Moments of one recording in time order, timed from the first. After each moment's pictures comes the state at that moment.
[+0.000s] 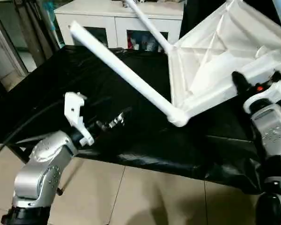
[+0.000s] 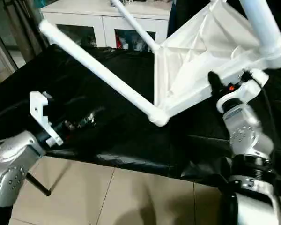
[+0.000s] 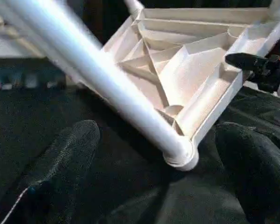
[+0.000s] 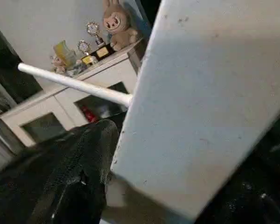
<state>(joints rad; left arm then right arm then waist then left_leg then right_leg) -0.22 0.33 0.06 -0.23 -0.47 0.41 -0.61 -0.62 -0.42 -0.37 0.44 0.56 0.35 0.21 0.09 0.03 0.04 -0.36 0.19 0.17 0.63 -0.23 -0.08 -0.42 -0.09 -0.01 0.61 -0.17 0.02</state>
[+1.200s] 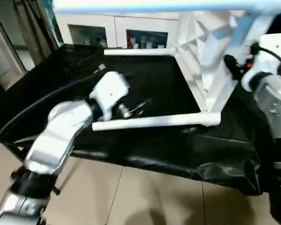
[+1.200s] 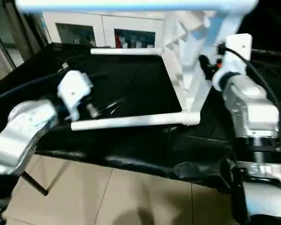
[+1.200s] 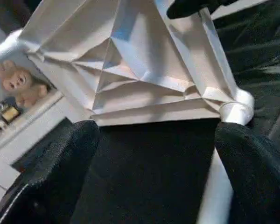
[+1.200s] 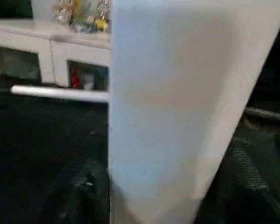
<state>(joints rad) -0.55 0.45 -0.22 -0.08 -0.05 0.16 -0.64 -0.74 -0.48 -0.11 0.25 0.28 0.56 0.16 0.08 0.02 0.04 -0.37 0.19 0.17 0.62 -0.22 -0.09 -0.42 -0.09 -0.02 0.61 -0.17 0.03</state>
